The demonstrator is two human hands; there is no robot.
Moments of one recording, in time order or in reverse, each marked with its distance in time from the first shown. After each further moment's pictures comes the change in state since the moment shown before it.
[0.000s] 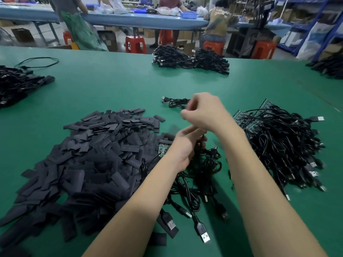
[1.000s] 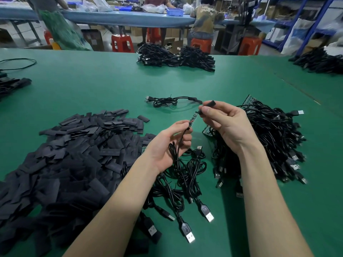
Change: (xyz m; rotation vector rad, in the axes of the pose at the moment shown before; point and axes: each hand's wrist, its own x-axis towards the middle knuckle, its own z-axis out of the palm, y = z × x) left_hand -0.003 0.011 -0.010 -0.386 -0.299 -0.158; right_hand -0.028 0.093 -0.019 1.264 0.065 0.037
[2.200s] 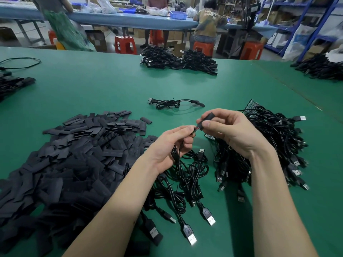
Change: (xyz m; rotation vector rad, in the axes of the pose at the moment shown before) left_hand -0.003 0.002 -0.002 0.127 -0.065 0.061; right_hand -0.006 -0.012 -0.006 -0.180 -0.228 0.110
